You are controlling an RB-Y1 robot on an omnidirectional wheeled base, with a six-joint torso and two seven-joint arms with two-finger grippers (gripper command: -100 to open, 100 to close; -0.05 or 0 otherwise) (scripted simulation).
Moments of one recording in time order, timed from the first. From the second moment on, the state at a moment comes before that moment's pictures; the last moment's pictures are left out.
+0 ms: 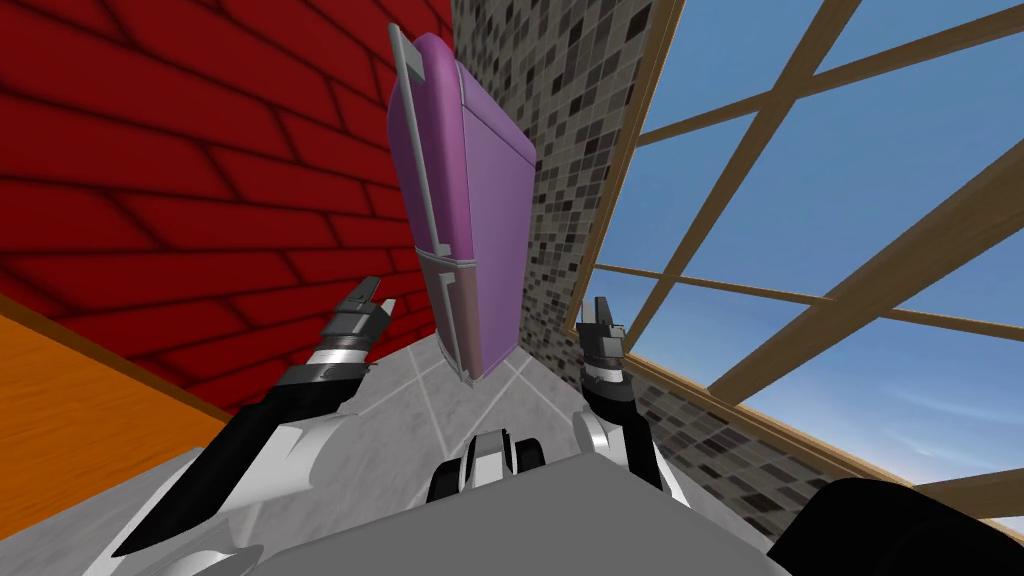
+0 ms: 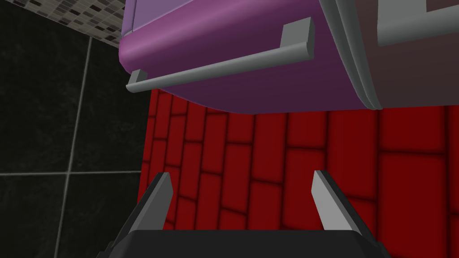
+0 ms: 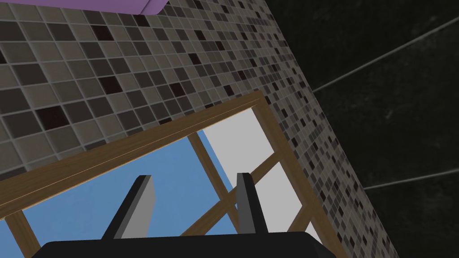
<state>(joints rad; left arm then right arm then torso) 0.24 0.19 0.05 -2.39 0.11 0.04 -0.15 0.54 0.00 0.04 -2.36 -0.05 -0.62 0.15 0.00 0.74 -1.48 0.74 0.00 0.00</state>
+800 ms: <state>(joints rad) 0.15 0.18 0.08 -2.39 0.11 0.23 -0.17 0.54 0.00 0.04 -2.36 -0.05 -0.62 0.15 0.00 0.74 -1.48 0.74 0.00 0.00</state>
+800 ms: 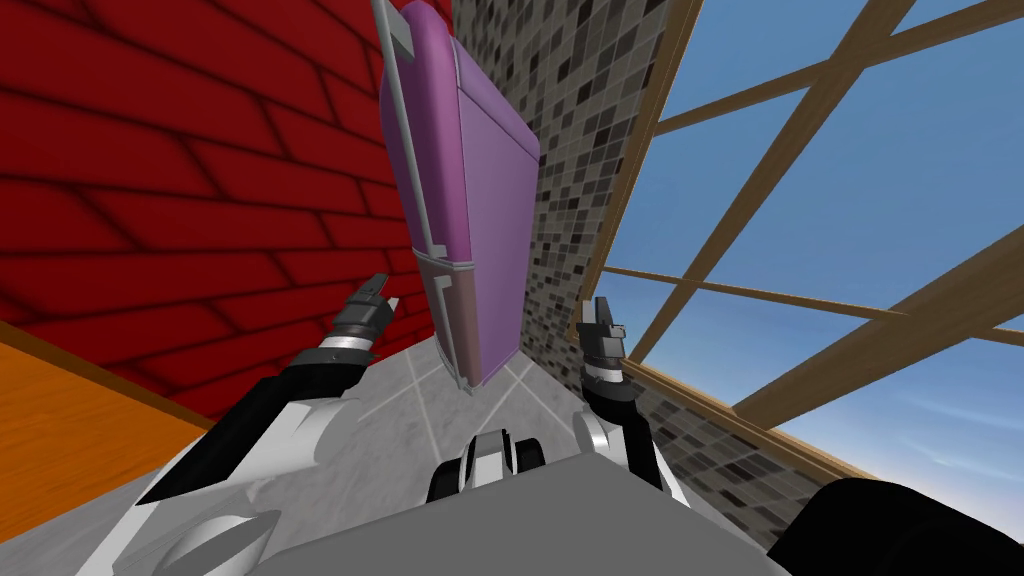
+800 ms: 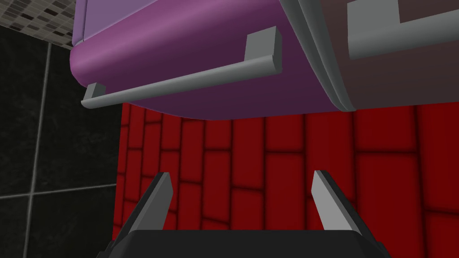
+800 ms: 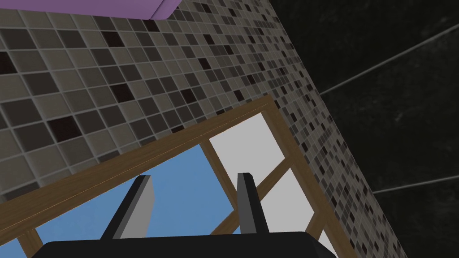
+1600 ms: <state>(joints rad) 0.06 0.18 0.12 -2.40 0.12 0.44 -0.18 0.54 0.00 0.04 -2.36 -0.05 -0.62 0.15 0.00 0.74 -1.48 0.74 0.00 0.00</state>
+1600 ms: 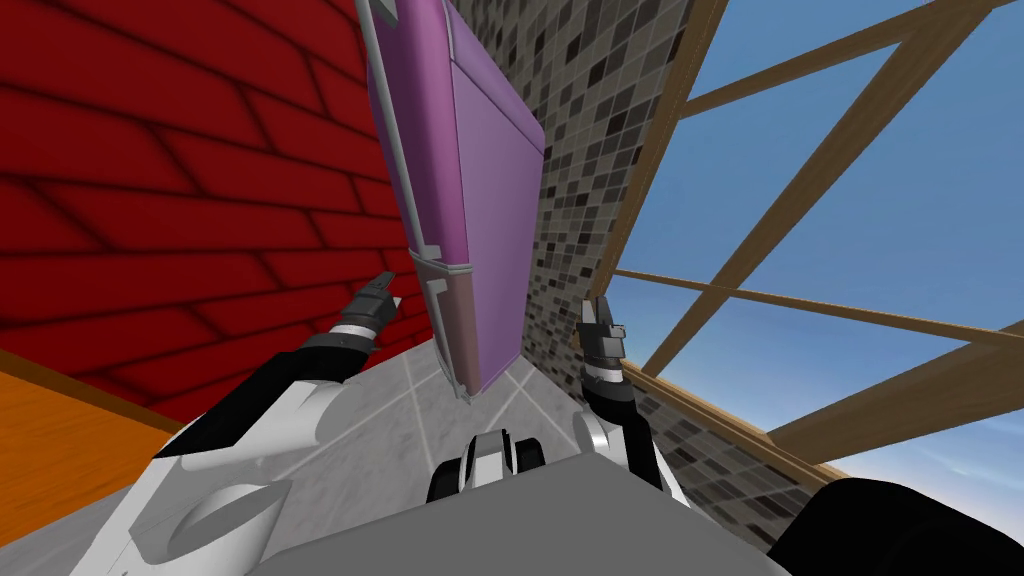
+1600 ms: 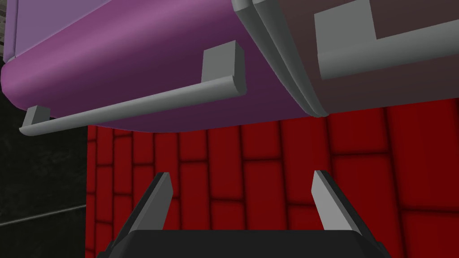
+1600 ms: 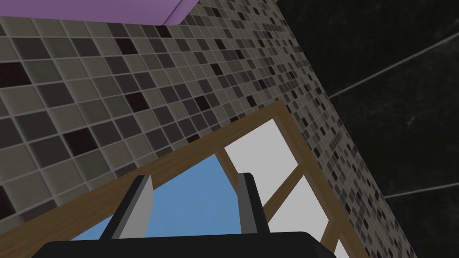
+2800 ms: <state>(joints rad) -0.08 0.21 0.16 -2.41 0.13 0.74 -0.21 0.54 0.00 0.04 -2.36 -0.05 -0.62 0.15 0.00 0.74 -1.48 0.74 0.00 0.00</state>
